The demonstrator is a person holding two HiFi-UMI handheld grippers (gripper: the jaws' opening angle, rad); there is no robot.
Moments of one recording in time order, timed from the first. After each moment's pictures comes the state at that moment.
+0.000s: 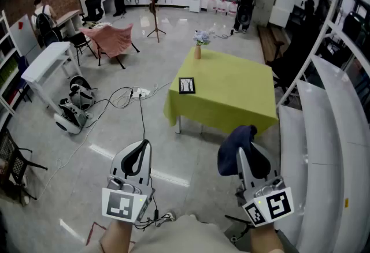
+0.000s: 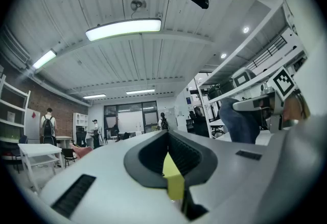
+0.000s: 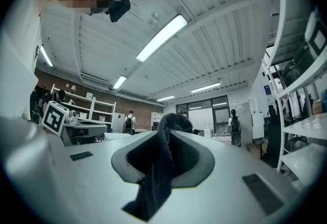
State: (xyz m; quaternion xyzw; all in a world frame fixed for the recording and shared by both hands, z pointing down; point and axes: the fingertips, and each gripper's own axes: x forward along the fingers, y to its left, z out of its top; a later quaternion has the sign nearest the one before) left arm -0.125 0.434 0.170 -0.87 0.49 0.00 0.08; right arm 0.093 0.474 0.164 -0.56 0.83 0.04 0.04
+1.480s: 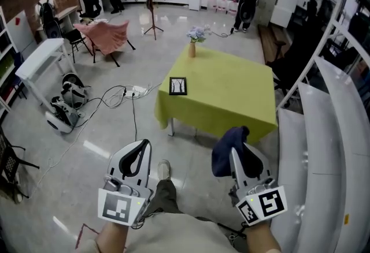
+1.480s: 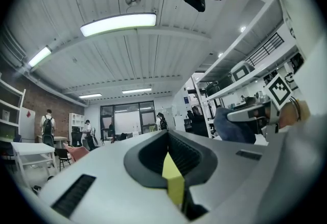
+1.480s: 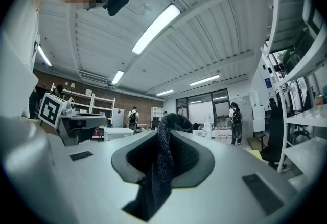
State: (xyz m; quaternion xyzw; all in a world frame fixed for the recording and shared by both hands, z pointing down) left arm -0.056 0.373 0.221 -0.87 0.48 0.00 0.09; right arm 0.147 0.396 0.243 -0.55 0.83 0.02 0.03
